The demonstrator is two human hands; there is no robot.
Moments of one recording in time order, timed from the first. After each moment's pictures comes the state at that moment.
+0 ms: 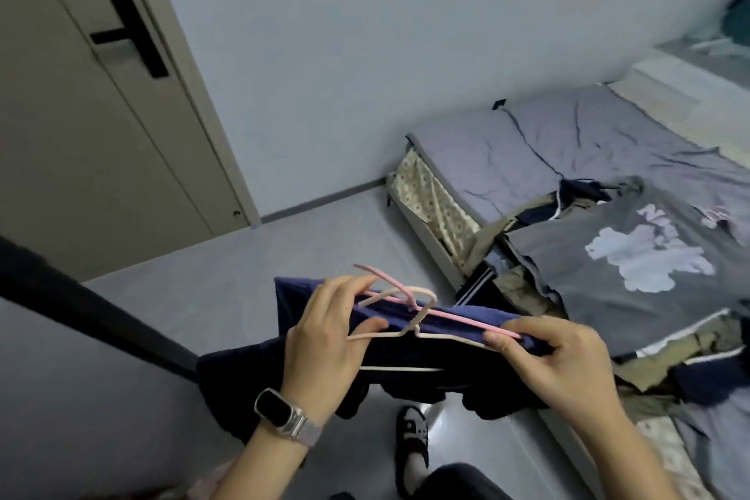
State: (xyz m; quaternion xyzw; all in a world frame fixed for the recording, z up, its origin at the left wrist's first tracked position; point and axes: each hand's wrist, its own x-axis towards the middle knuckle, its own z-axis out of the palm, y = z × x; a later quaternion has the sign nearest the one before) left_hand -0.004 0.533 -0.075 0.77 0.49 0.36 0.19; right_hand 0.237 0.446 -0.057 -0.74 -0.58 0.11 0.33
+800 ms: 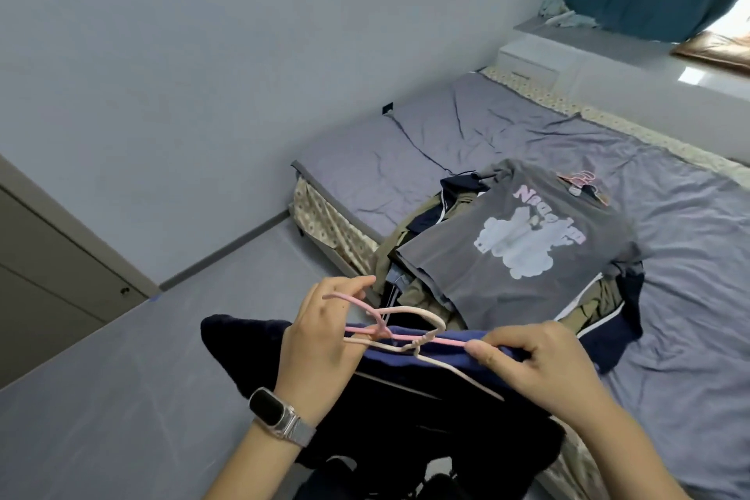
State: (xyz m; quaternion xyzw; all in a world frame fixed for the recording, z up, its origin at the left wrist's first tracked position) left_hand 0.262 0.564 -0.059 0.86 0.37 0.29 0.22; right_hand 0.474 0.414 -0.058 -0.78 -0.54 0.13 0.30
